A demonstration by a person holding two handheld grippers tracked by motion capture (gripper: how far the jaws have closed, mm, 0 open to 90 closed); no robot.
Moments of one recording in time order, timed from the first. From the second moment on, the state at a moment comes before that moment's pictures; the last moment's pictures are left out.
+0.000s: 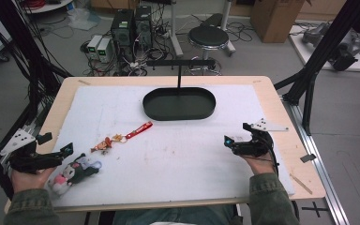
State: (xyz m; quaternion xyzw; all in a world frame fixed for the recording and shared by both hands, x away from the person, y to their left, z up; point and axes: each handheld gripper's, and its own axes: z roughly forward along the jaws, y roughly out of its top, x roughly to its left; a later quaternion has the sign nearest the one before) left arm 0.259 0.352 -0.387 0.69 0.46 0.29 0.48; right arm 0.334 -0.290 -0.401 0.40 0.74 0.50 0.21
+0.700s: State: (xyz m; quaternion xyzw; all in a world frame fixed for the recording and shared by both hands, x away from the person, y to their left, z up) left arm 0.257 0.356 -0.388 0.68 0.47 0.29 0.48; right arm 0.335 -0.290 -0.403 0.39 0.74 0.50 0.21
